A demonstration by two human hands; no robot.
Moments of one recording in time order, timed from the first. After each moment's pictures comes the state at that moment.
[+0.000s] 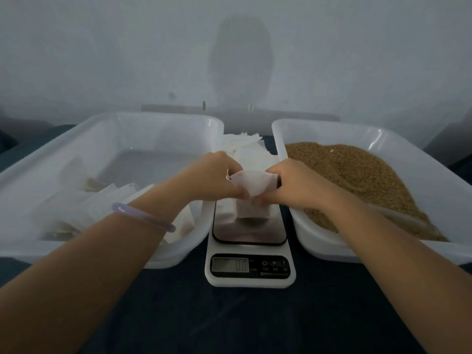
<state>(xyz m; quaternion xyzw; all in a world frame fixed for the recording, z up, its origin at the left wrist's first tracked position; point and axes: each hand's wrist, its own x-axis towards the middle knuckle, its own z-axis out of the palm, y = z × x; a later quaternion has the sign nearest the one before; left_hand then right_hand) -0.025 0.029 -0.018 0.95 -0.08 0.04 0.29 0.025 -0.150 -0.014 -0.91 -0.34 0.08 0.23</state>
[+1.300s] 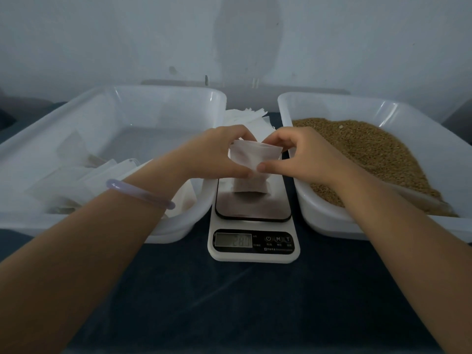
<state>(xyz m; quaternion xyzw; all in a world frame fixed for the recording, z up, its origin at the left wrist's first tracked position) -0.027 0.033 -0.024 0.95 -0.09 0.05 0.30 0.023 -0.157 -0.019 -0.87 -0.34 0.04 0.36</state>
